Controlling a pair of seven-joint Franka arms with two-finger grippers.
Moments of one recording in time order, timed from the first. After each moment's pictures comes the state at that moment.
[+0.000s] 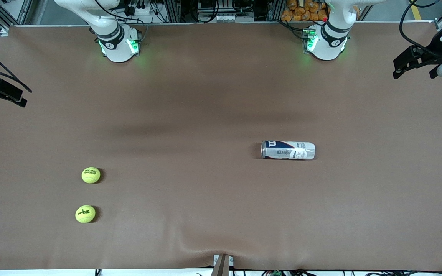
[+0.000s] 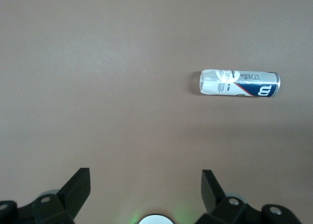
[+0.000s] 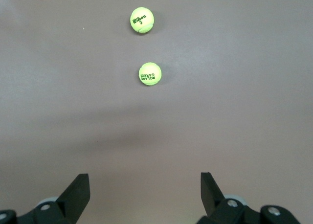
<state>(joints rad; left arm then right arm) 0.01 -0.16 -0.08 -1.68 0.02 1.51 -0.06 -0.02 0.02 -0.03 -1.49 0.00 1.50 0.05</state>
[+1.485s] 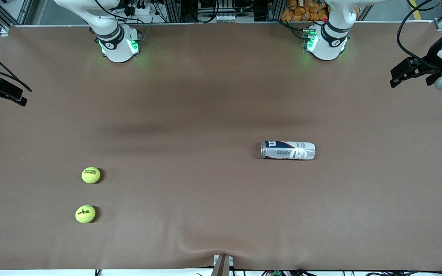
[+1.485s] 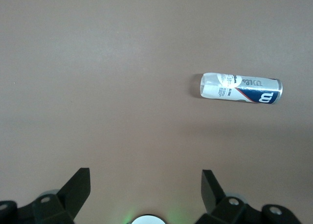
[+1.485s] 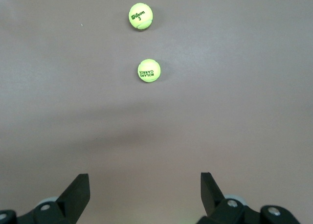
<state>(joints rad) 0.01 -0.12 -0.09 -1.66 0.02 1.51 -0.11 -0.02 0.02 -0.03 -1.49 0.00 1.48 0.05</state>
